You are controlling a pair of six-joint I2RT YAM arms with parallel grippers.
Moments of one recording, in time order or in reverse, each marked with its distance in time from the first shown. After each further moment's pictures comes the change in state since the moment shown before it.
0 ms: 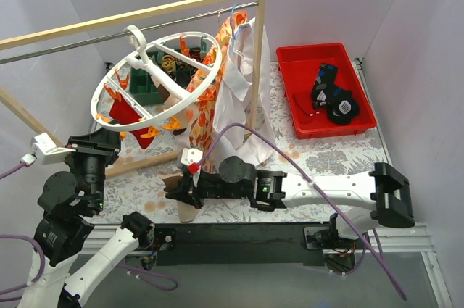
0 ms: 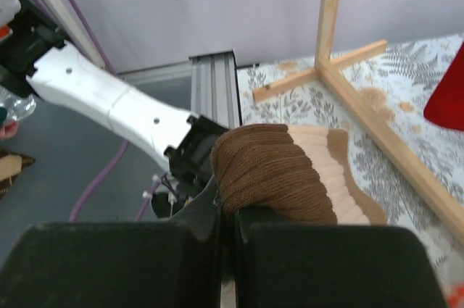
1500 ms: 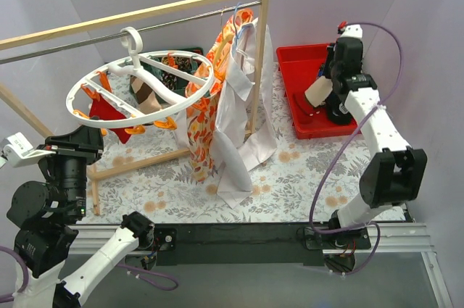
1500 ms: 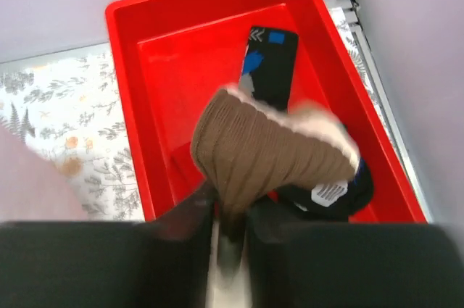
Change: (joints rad) left arm 0.000 0.036 0.179 -0.018 -0.006 0.262; right arm -1.286 0.013 0.256 -0.616 0.388 -0.005
